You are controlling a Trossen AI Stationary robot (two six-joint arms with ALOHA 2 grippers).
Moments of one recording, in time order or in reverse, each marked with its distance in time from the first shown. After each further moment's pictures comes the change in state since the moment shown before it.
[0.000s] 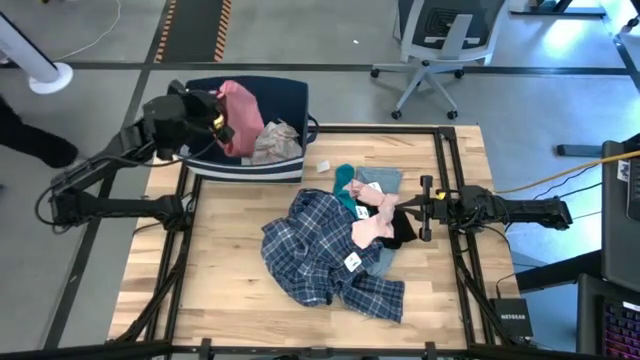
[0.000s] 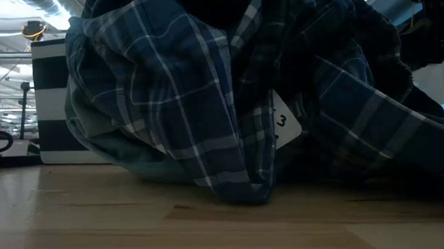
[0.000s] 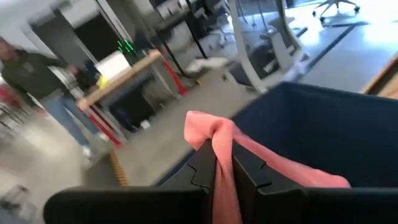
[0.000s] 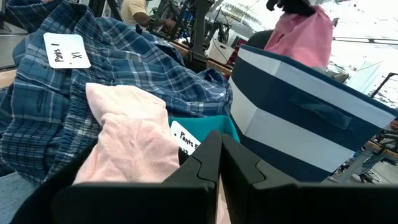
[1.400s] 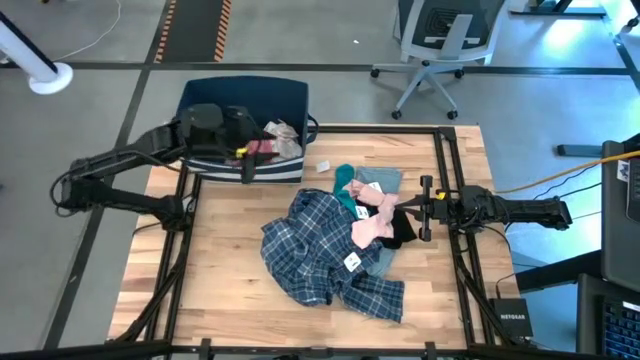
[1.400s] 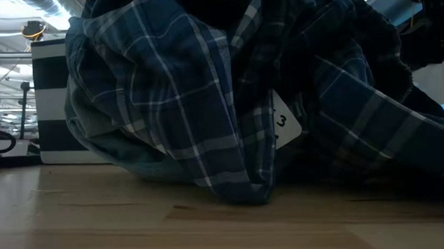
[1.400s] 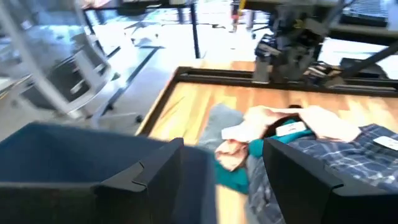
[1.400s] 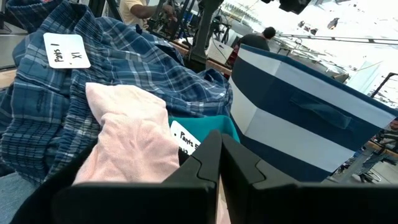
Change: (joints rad) left arm -0.157 0.172 0.041 0.045 0.666 -0.177; right arm 0.000 0.000 0.000 0.000 0.000 0.000
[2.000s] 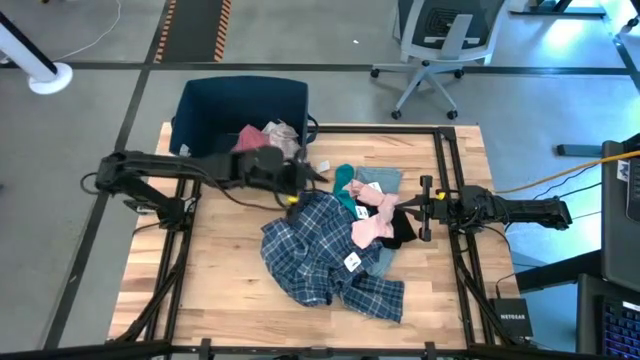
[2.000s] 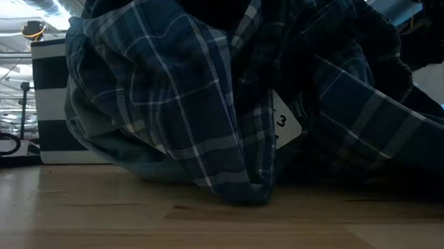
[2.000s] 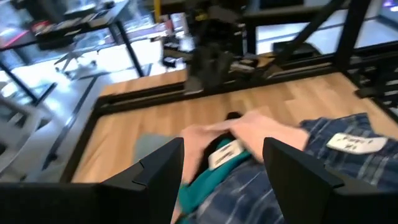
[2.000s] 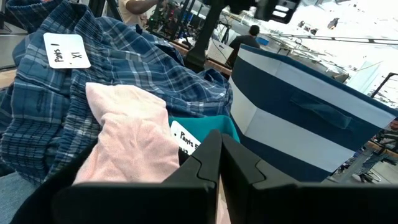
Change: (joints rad) left arm -0.272 0.373 -0.007 0.395 0.000 0.101; right arm 0.000 0.000 0.000 0.000 0.000 0.000
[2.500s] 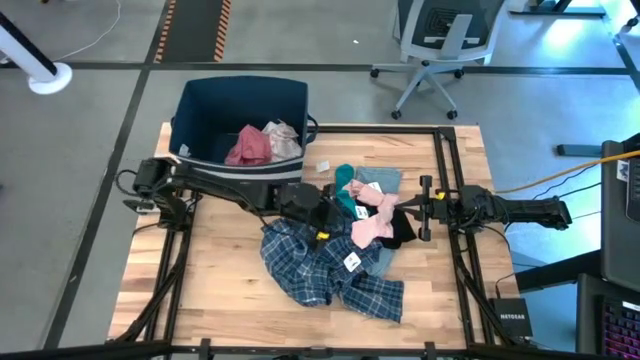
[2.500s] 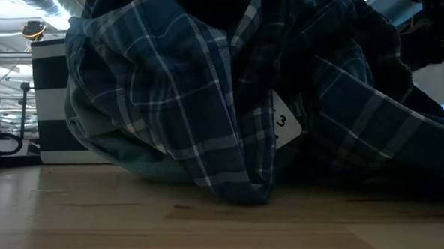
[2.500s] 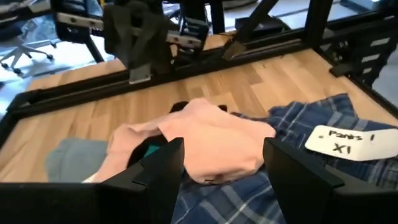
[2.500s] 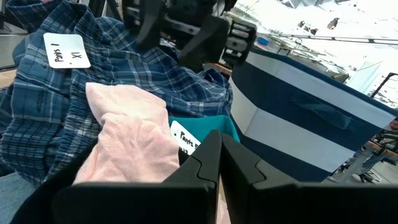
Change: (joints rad) left arm -0.116 0.313 0.042 0.216 0.004 -0.026; right arm 0.000 0.000 0.000 0.000 0.000 0.000
